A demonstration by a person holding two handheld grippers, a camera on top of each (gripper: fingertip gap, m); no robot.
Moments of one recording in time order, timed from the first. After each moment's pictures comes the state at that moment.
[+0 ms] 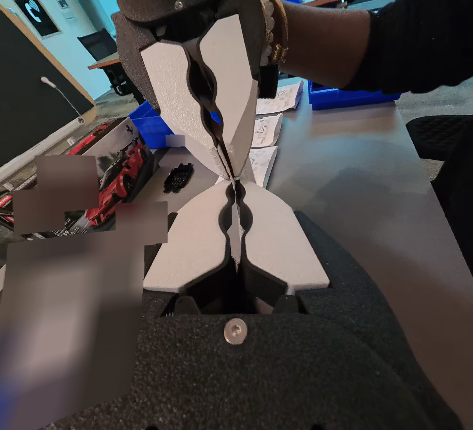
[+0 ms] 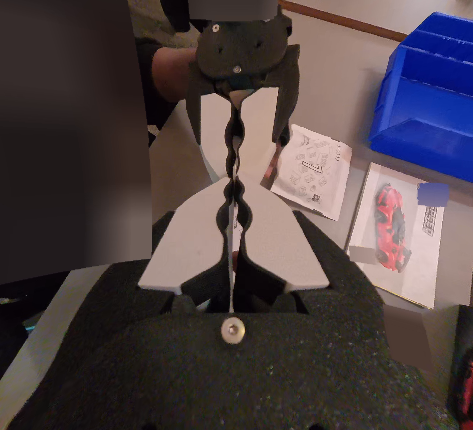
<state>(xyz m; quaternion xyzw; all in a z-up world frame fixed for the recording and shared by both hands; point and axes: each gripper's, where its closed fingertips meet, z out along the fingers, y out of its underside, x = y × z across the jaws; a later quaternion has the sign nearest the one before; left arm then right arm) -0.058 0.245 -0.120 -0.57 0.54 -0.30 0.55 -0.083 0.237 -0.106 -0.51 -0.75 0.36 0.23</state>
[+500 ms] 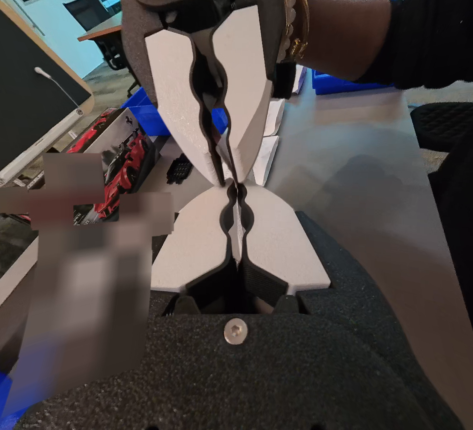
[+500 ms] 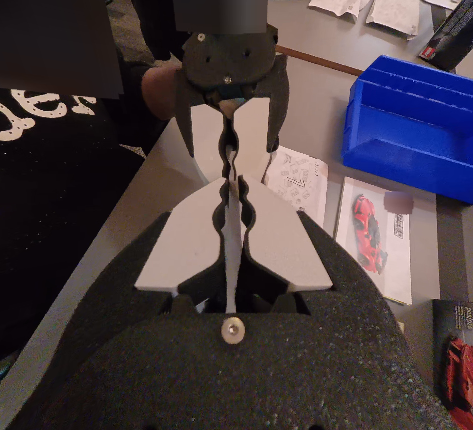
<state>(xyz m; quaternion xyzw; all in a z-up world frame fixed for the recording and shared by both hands) -0.054 0.243 -0.105 -0.59 0.56 -0.26 0.52 -0.084 0.233 -0.085 -0.51 -0.72 0.36 0.30</state>
